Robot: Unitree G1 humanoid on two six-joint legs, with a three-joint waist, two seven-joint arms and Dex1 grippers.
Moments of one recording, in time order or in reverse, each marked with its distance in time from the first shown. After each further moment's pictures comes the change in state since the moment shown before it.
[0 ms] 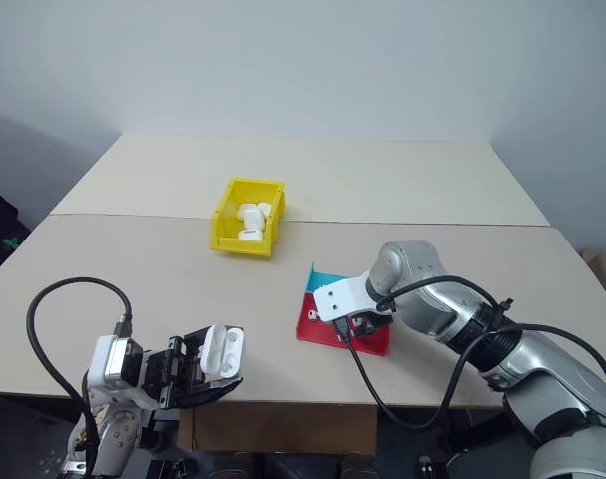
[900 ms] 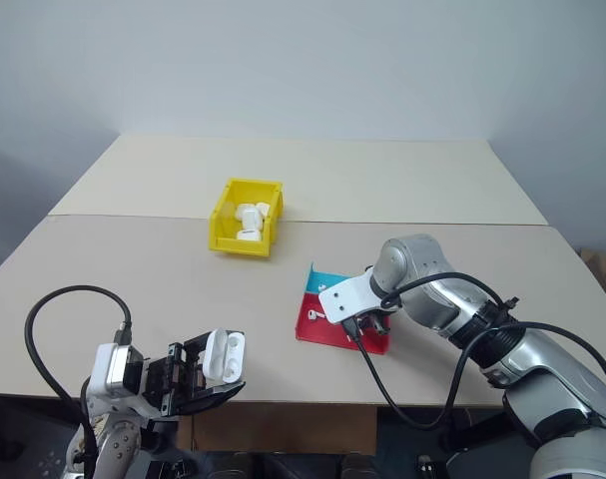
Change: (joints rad) left arm 0.031 -0.012 -0.008 -0.015 0.022 -0.018 0.025; right arm 0.008 -0.015 -0.048 0.034 -0.039 -0.166 0.046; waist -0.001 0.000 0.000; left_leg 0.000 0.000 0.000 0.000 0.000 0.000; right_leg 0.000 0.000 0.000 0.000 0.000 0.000
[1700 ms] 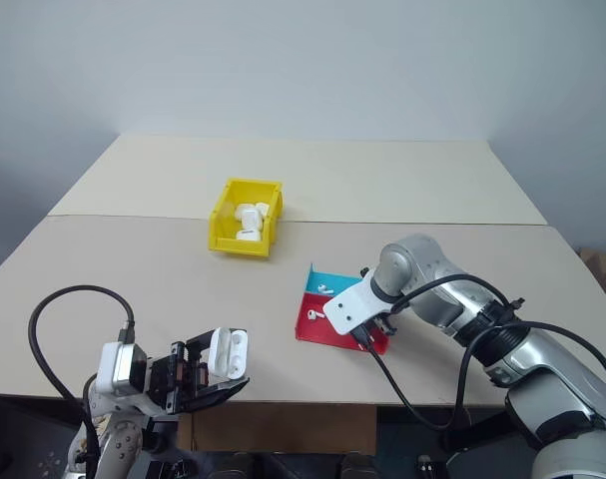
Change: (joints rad) left arm 0.000 -0.009 -0.006 0.000 0.035 -0.006 0.038; right arm 0.009 -0.004 -0.036 0.071 0.000 -0.256 -0.004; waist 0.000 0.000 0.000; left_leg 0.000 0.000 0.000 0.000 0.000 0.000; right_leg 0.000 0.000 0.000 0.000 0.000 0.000
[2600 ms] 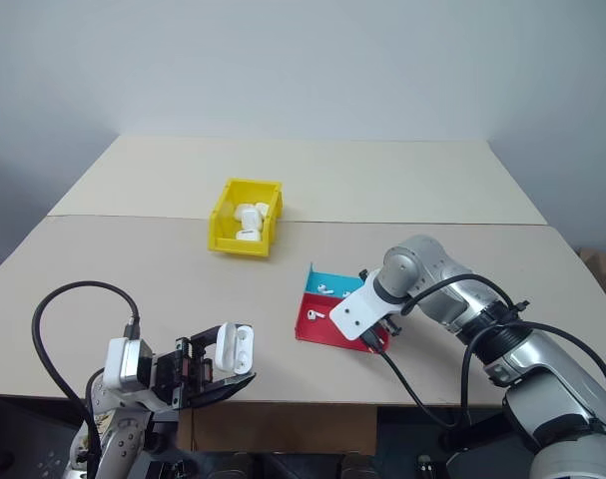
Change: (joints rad) left arm -0.009 0.008 -0.019 -0.026 0.021 0.004 0.049; right arm 0.021 0.017 -0.034 0.095 -0.011 -0.229 -0.006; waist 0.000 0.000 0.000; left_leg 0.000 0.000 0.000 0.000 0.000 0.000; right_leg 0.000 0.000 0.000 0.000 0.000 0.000
